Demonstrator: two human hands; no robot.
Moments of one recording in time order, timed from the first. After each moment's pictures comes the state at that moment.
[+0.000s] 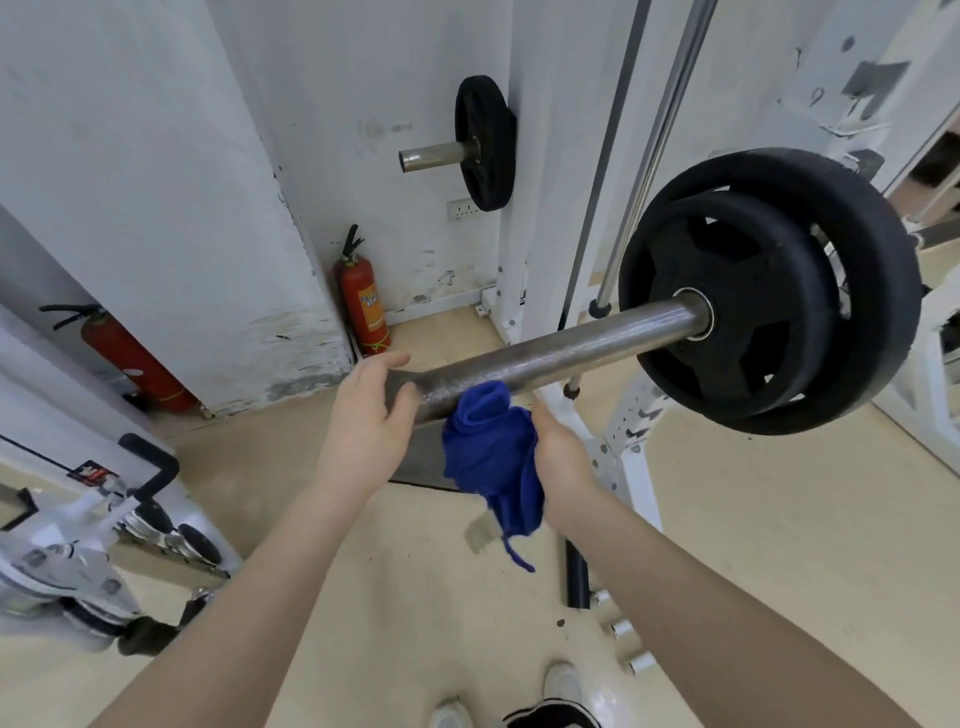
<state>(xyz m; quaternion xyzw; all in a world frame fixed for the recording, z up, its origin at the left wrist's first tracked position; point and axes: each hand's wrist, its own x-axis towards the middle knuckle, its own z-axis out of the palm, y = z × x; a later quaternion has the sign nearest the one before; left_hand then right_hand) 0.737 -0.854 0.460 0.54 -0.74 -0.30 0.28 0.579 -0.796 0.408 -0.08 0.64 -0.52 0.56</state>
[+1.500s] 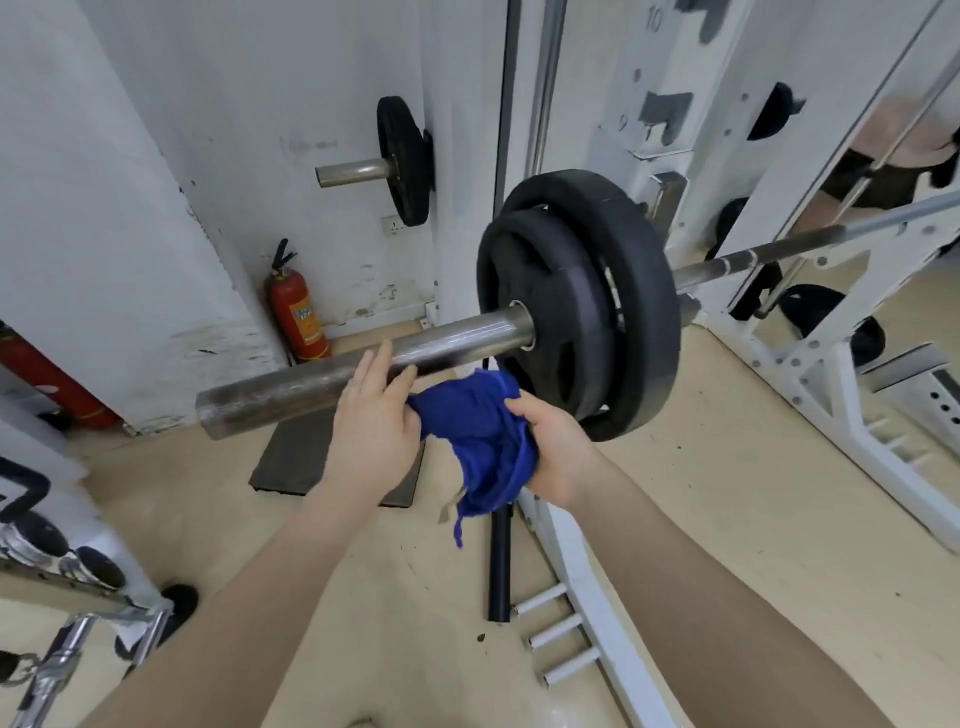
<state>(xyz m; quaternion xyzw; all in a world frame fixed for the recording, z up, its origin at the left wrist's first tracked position) 0.566 -0.794 0.450 0.49 -0.83 -0.15 0.20 0.399 -0.731 0.430 -0.10 0.46 -0.55 0.69</state>
